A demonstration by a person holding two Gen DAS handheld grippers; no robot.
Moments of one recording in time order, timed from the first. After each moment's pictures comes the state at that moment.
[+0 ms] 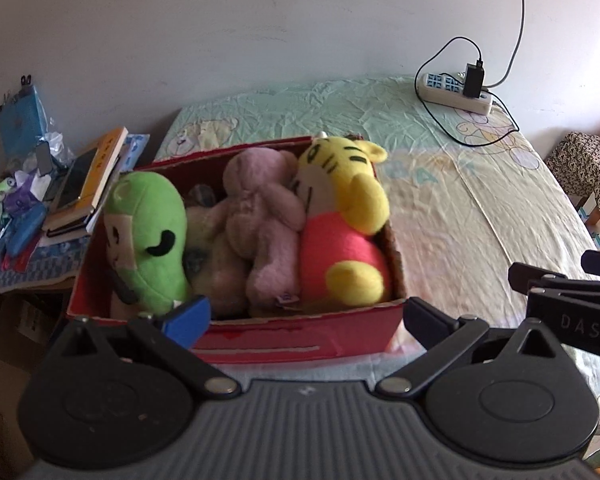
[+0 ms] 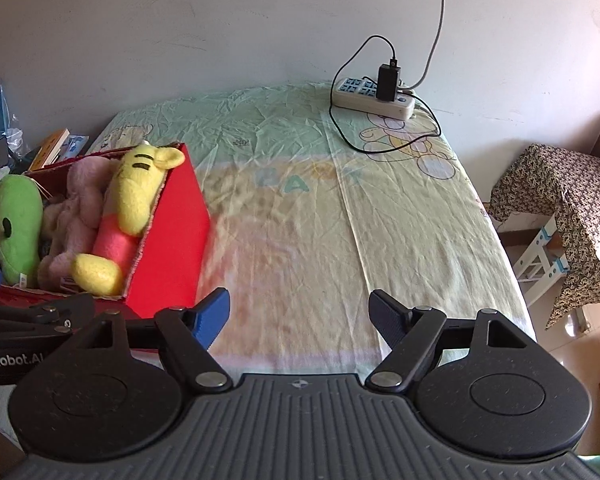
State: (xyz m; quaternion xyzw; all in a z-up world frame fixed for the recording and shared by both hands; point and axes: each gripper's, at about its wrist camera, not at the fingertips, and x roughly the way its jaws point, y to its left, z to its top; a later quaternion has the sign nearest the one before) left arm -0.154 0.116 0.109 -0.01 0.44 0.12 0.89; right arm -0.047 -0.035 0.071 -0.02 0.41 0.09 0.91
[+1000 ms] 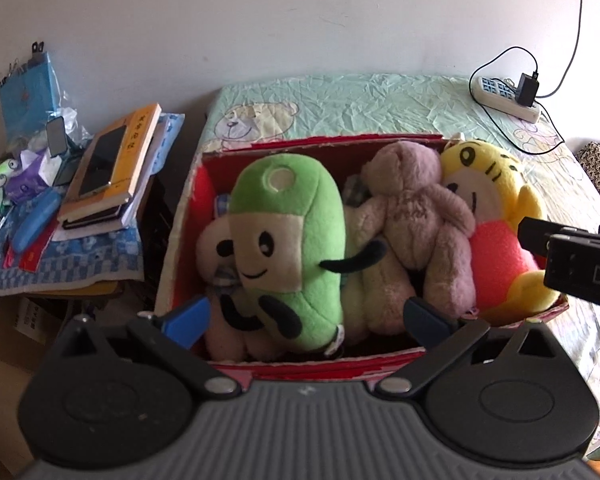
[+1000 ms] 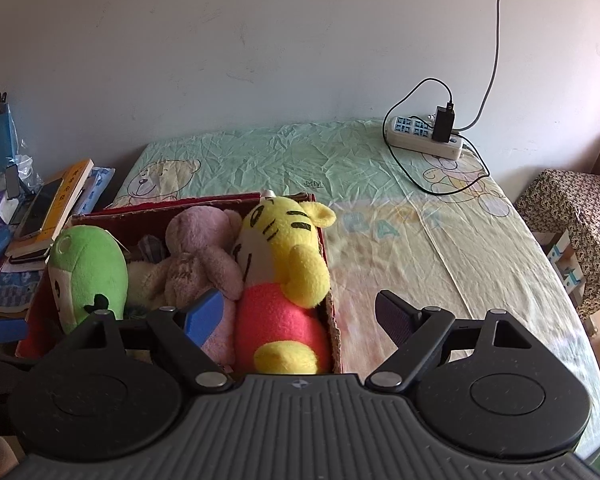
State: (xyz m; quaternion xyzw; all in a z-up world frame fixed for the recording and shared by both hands) left arm -0.156 0.253 0.093 -0.03 0.45 0.12 0.88; right arm -0.038 0.102 0.085 -0.01 0.38 0.07 0.92
